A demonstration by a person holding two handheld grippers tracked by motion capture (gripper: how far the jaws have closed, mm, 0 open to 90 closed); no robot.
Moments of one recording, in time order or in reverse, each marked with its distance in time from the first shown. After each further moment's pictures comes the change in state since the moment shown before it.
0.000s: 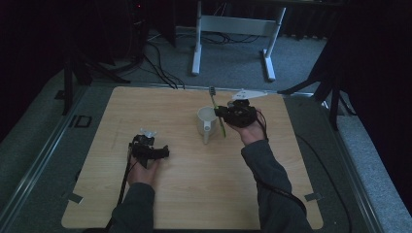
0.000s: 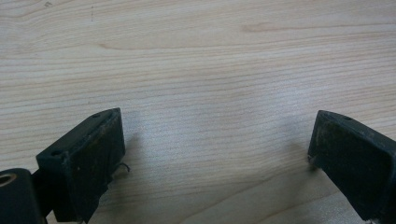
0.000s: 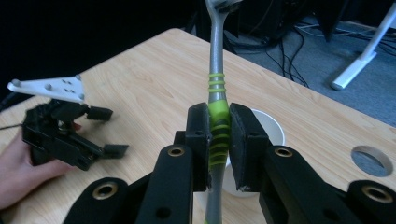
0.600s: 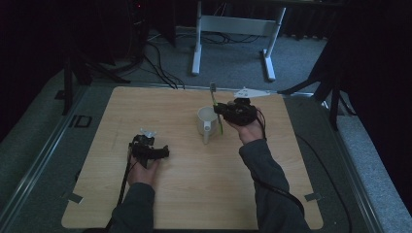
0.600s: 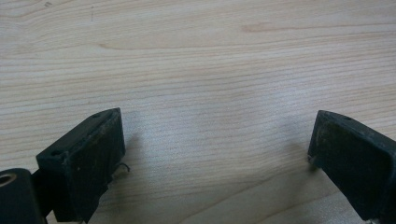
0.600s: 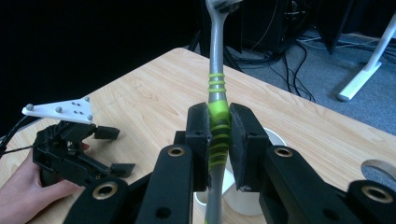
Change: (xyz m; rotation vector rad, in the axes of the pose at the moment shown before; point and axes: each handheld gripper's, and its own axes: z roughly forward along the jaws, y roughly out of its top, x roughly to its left) left arm 0.000 0.000 0.000 0.000 0.000 0.000; right arm -0.001 0.002 0.000 -0.072 0.016 0.034
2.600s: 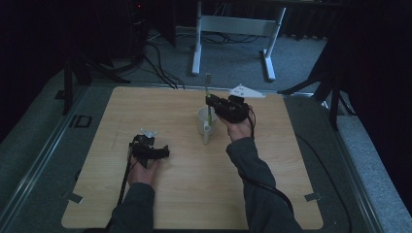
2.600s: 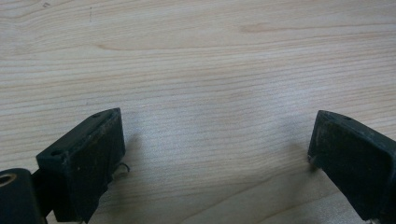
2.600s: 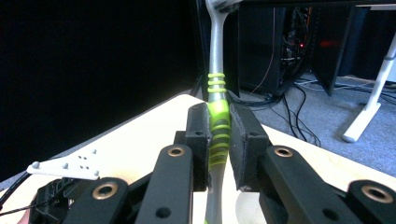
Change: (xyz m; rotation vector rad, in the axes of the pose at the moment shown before) left arm -0.001 0.000 0.000 -0.001 -0.002 0.000; right arm 0.013 0.006 0.018 -0.196 0.003 0.015
